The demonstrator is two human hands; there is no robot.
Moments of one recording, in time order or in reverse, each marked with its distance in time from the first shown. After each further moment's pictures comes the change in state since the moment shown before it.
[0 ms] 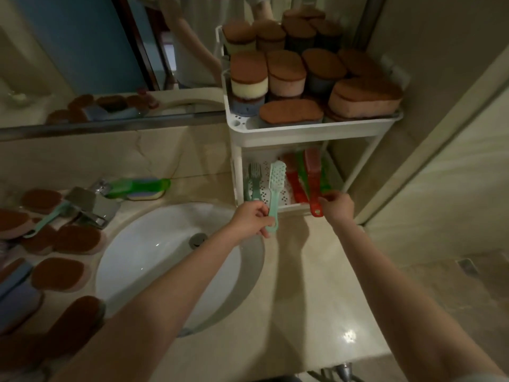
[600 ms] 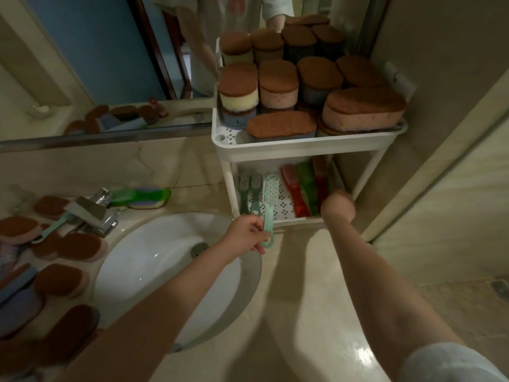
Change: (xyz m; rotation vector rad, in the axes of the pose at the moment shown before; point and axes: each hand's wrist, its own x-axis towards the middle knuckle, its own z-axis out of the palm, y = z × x) left_hand 0.012 -0.001 0.011 -0.034 0.067 -0.084; right_hand 0.049 -0.015 0.012 -0.481 0.048 0.025
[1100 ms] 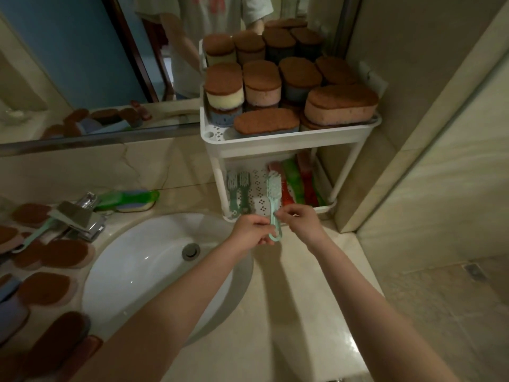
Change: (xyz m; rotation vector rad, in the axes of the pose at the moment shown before) left_hand -0.006 0.012 0.029 -0.182 0.000 -0.057; right_hand -0.081 0.007 0.000 0.775 -0.393 -0.305
